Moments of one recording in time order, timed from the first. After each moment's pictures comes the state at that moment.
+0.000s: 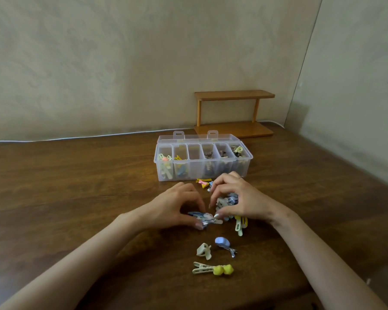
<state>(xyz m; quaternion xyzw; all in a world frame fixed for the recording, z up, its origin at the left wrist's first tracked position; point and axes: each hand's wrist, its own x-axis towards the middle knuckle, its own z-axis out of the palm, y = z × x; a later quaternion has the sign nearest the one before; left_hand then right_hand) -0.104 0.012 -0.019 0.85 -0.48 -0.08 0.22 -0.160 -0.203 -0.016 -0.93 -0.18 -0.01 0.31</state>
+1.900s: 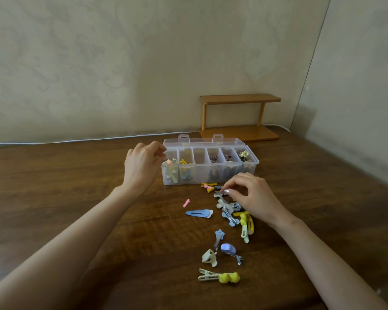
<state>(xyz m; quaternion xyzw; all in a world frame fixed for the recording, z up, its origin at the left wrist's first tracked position) -0.039 0.037 0.003 0.89 -0.19 0.31 0.26 -0.153 -0.205 -0.024 -0.93 -0.09 -0.18 0.32</state>
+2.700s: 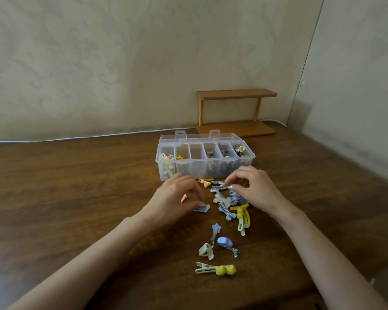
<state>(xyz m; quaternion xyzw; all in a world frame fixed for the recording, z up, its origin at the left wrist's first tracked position) -0.107 0.008 -0.022 0.86 -0.42 0.09 0.28 -0.155 -0.215 -0.018 -0.94 -0.06 -0.16 0.31</state>
